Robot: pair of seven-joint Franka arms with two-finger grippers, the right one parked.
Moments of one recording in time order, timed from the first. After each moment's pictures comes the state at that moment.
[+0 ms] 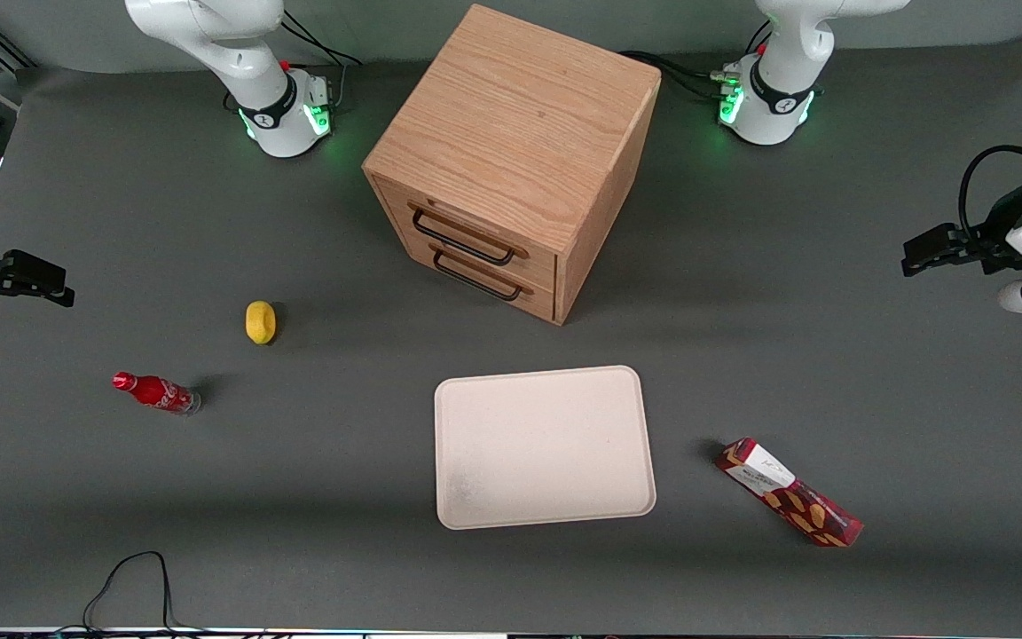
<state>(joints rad) -0.01 0.05 -0.01 -1.59 -0.01 1.56 -0.04</state>
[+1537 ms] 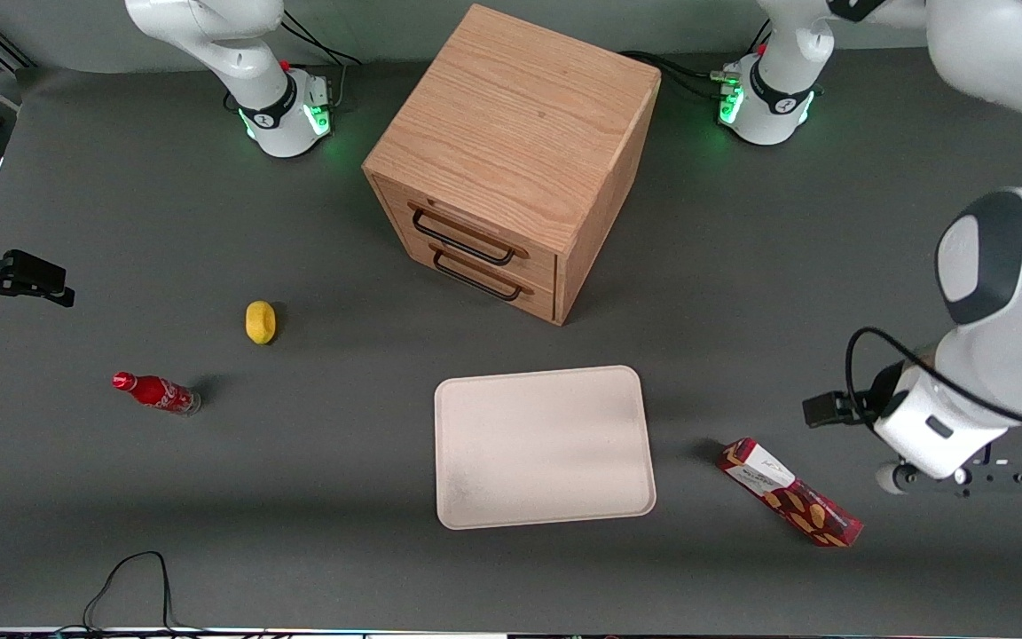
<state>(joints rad) -0.13 0.66 -0.03 -0.94 -0.01 1.63 -0.18</state>
